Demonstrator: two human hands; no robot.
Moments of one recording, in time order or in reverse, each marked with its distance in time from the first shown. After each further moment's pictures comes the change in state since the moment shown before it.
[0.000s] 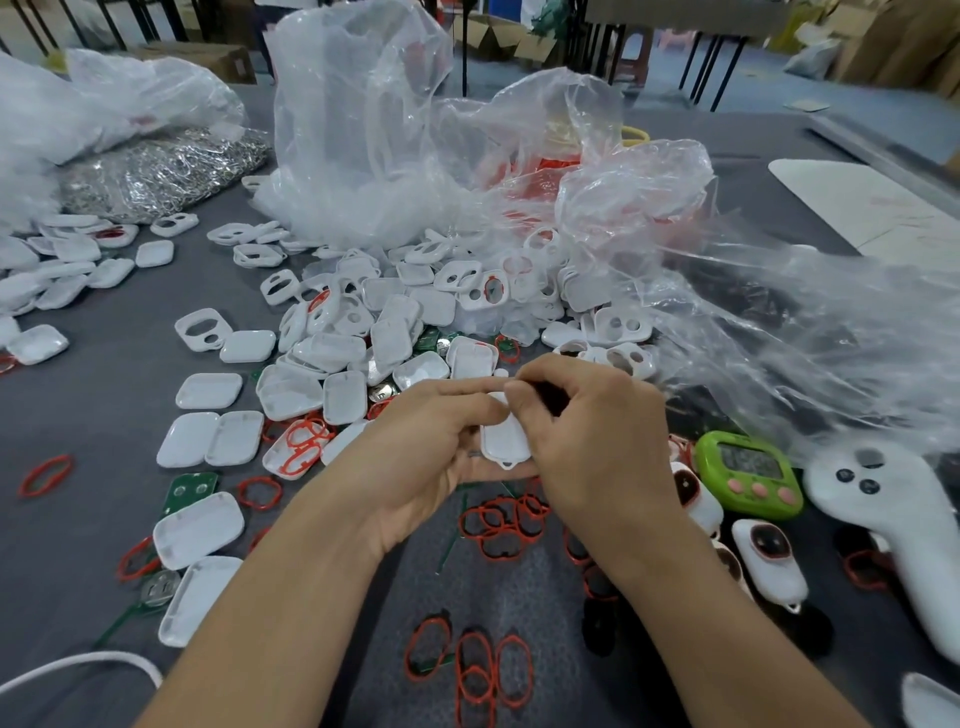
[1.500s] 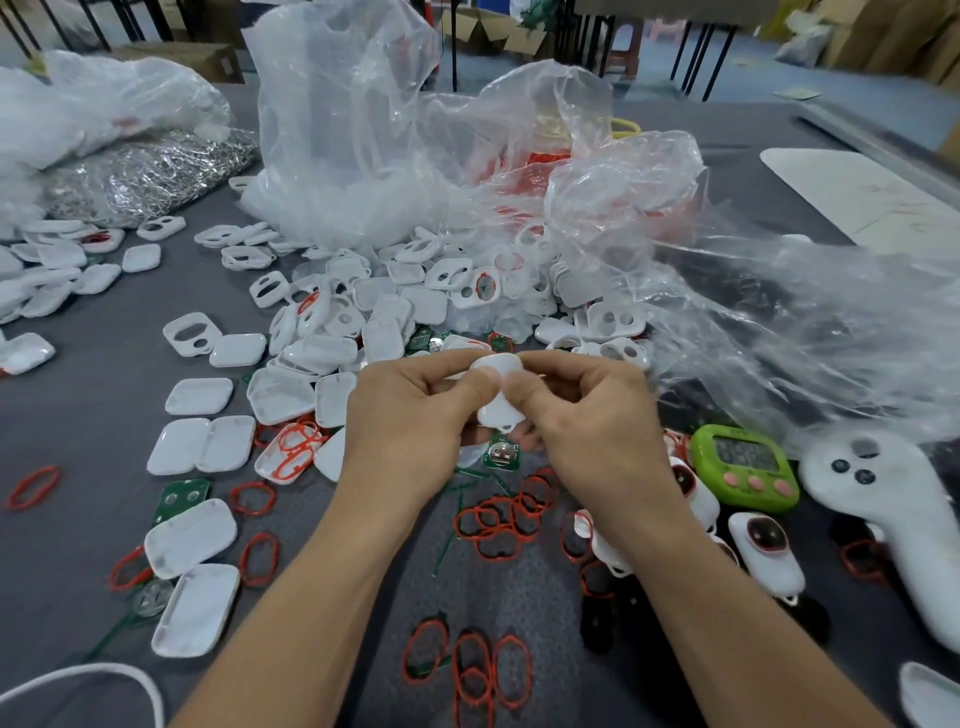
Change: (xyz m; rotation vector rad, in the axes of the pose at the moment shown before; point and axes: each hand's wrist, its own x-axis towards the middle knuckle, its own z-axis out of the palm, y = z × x) left_hand -0.001 -0.003 0.009 0.337 0.429 0.379; right_hand 0.002 0.006 0.002 0.600 -0.140 0.304
